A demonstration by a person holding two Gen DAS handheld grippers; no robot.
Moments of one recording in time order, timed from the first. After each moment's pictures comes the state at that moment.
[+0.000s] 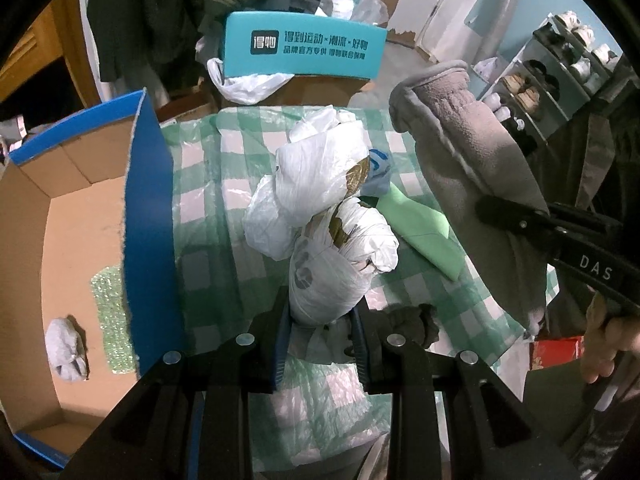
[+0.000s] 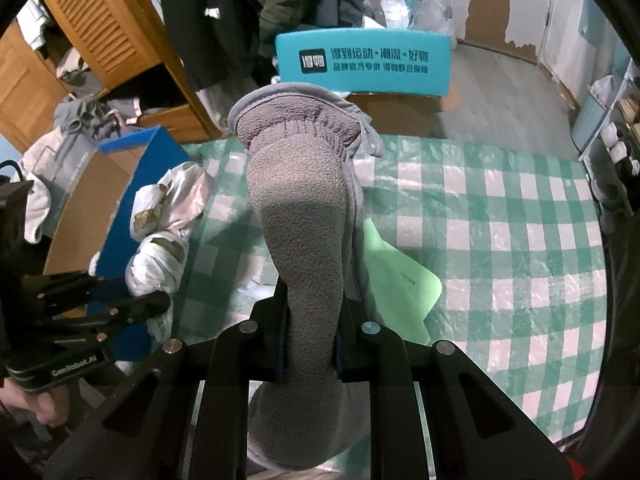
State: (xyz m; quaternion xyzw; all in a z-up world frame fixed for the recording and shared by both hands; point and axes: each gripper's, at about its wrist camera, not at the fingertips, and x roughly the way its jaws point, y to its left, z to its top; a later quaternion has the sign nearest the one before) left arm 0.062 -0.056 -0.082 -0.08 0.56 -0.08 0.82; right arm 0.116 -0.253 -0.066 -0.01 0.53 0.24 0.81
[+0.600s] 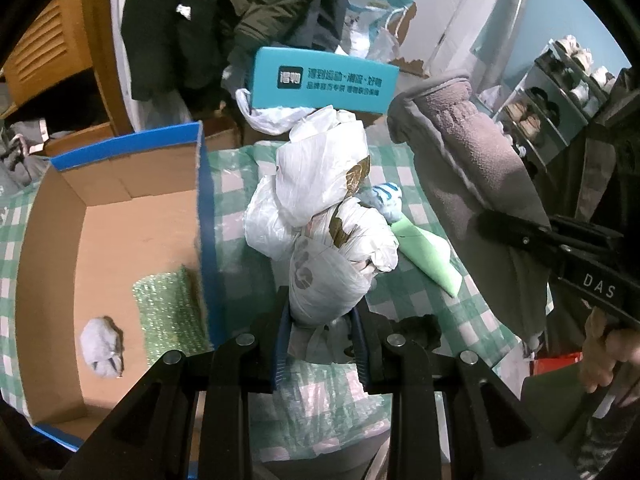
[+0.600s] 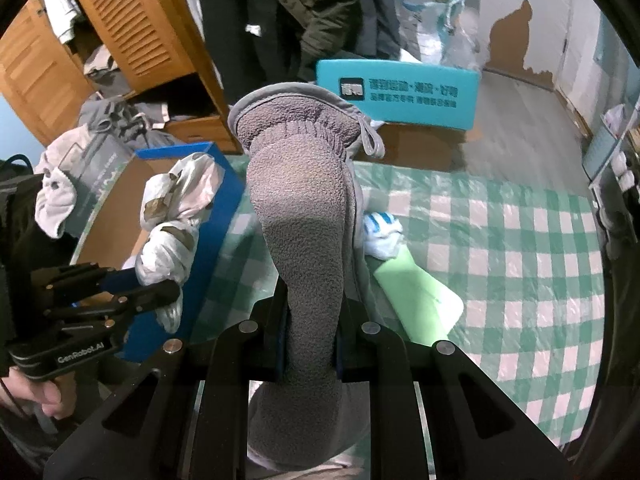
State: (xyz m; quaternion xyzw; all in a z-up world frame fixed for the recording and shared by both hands) left arm 0.042 -0.023 -0.046 -0.09 0.52 -0.05 0.85; right arm 0.100 -0.220 -0.029 -0.02 0.50 0.28 0.82
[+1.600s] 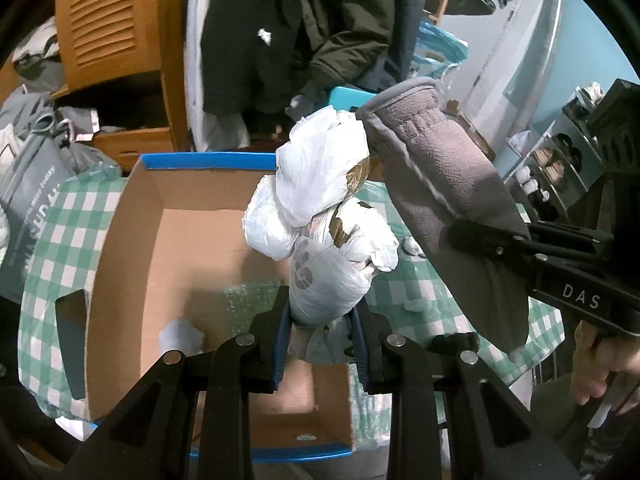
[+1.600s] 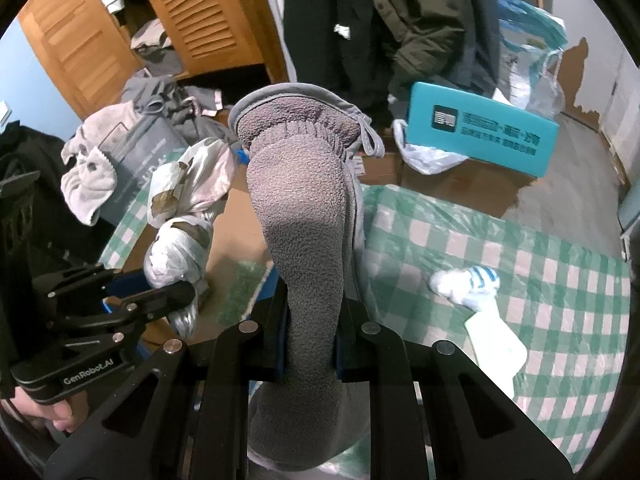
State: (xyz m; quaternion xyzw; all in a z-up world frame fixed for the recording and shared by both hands) left arm 0.013 0.063 -0.019 -0.12 0.48 0.01 0.87; right arm 0.094 -0.104 -0.006 -0.05 0.48 0.35 0.80
